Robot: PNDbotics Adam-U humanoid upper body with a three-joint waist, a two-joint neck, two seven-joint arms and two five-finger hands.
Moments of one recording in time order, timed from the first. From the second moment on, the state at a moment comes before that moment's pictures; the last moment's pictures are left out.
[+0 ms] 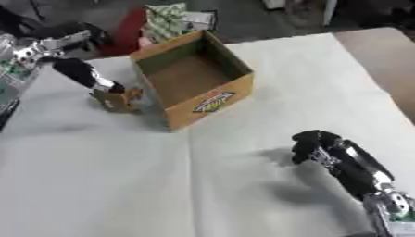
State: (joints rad) left arm -0.96 0.48 -0.32 -1.15 -0.72 0.13 -0.55; right arm -0.18 -0.28 -0.05 -1.62 -0.11 -0.10 0.53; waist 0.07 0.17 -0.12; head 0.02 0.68
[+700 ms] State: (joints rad) left arm -0.98 0.41 -0.25 -0.96 -0.87 0.09 -0.51; right arm -0.18 -0.28 -0.04 -1.62 -0.11 -0.09 0.53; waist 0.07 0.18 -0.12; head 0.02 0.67
